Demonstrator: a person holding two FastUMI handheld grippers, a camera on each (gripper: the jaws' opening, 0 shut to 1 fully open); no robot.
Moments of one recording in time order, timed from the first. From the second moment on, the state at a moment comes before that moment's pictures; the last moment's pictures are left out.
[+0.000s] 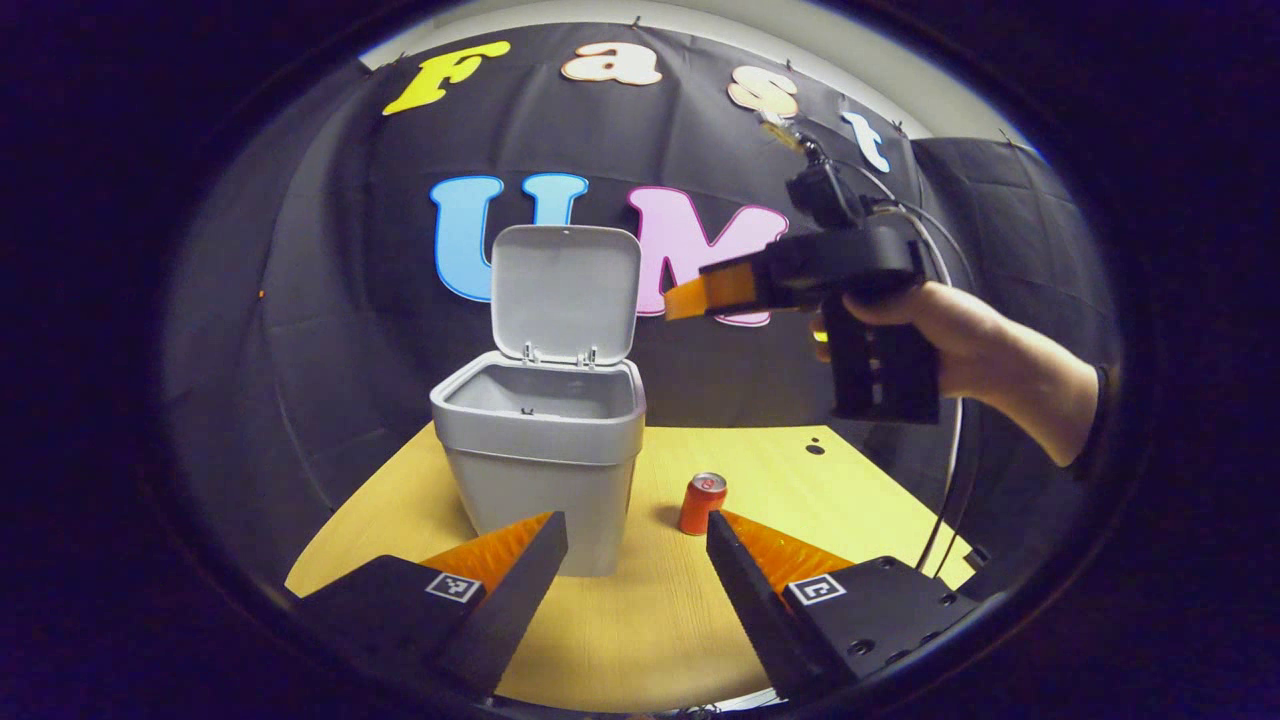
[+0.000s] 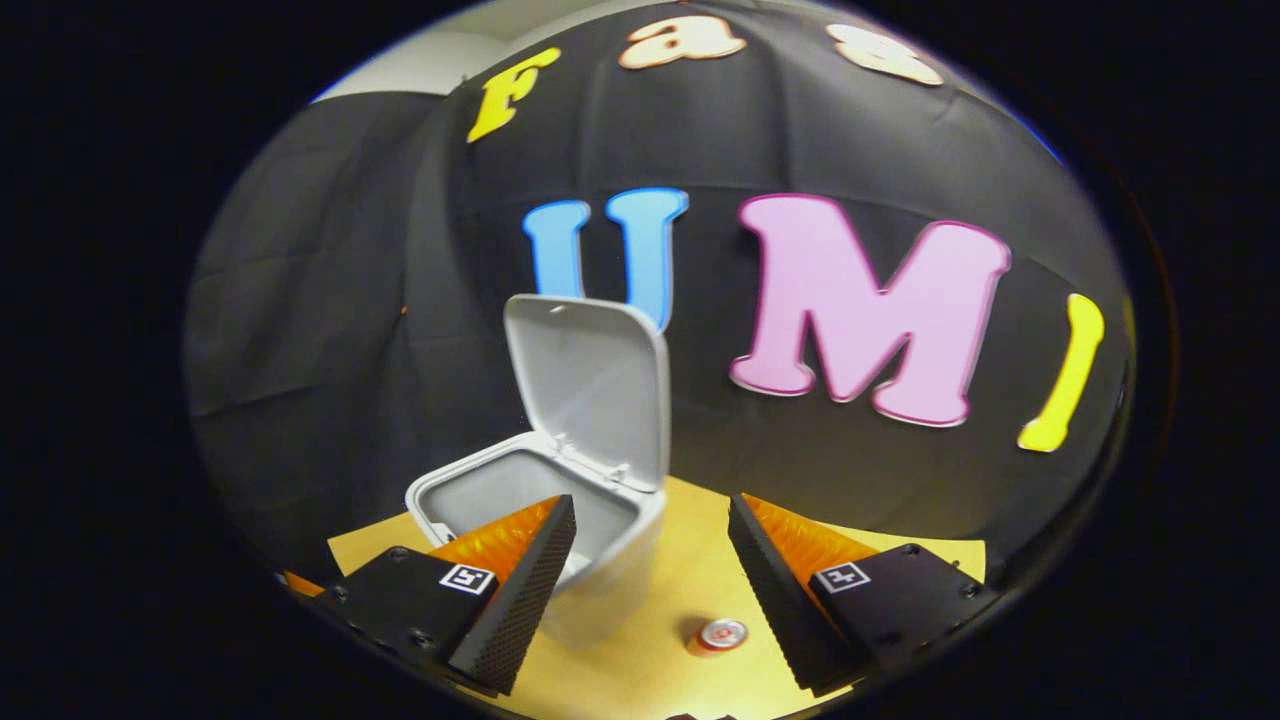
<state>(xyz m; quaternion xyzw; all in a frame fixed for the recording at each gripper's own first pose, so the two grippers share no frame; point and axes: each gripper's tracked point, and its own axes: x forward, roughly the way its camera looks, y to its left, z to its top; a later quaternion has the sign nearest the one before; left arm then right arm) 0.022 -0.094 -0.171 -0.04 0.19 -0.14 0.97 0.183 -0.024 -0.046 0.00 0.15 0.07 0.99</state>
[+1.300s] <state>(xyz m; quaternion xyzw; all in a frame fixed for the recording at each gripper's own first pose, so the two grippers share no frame) 0.223 -0.287 -0.381 -0.02 0.21 -0.18 0.96 0.075 -0.280 -0.101 -0.08 0.07 -0.20 0.97</state>
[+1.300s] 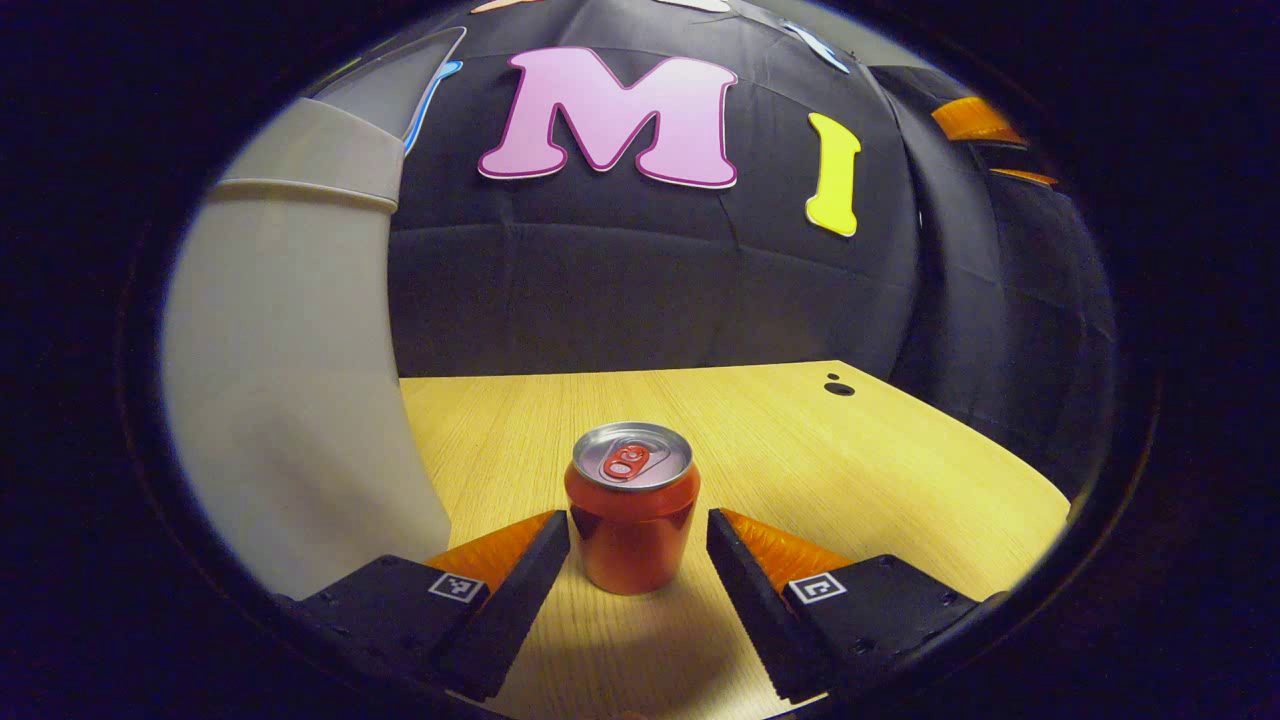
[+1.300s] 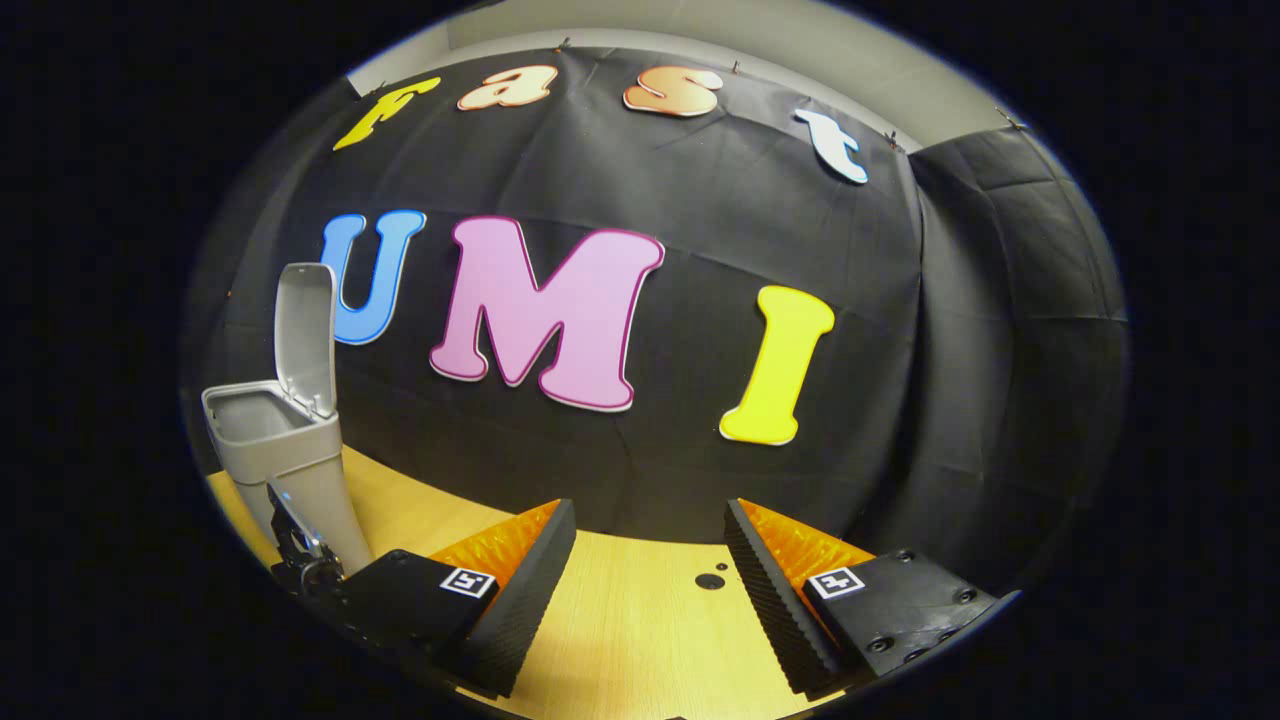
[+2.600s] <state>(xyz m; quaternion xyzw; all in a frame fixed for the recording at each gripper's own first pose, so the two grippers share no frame) 0.222 -0.300 -0.217 -0.01 0.15 -0.19 0.97 0.044 -0.313 -0.088 -0.05 0.07 -0.23 0.97</state>
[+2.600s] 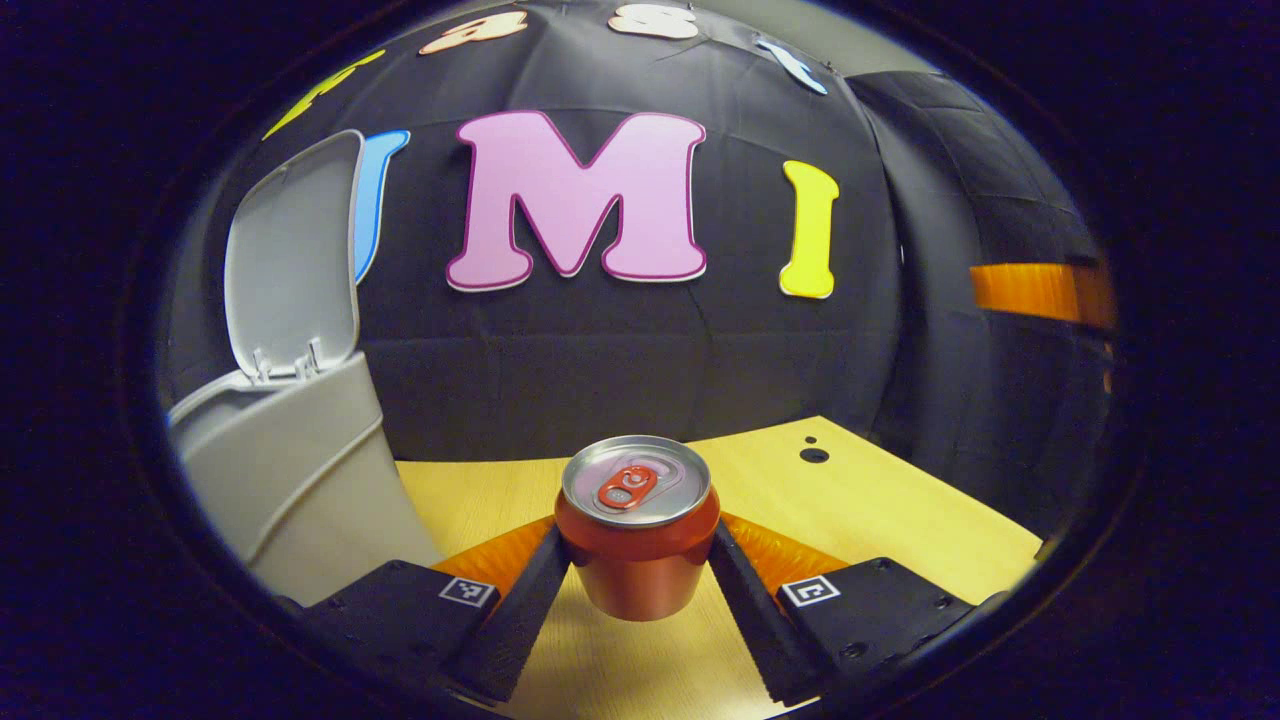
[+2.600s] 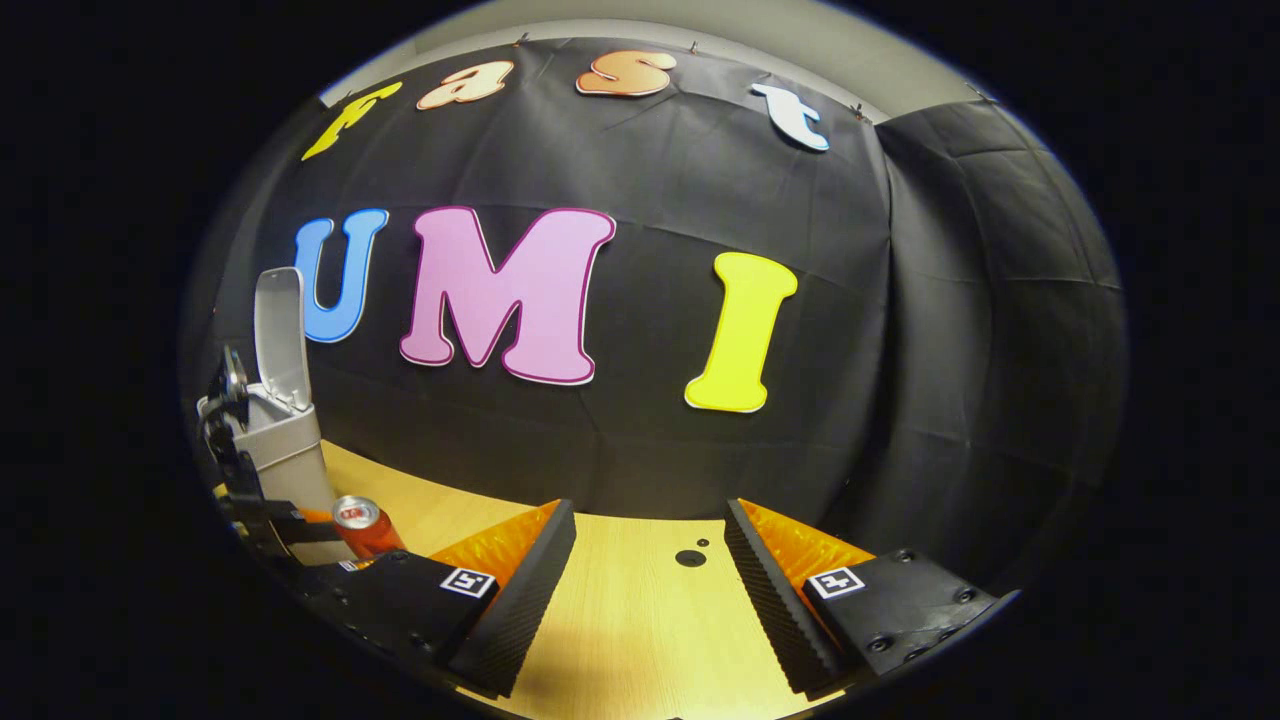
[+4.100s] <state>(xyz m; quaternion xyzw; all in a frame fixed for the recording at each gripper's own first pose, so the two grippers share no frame) 0.251 -0.050 -0.126 0.02 0.12 -0.04 0.99 0.047 -0.260 -0.084 -0.03 0.10 -0.17 0.98</state>
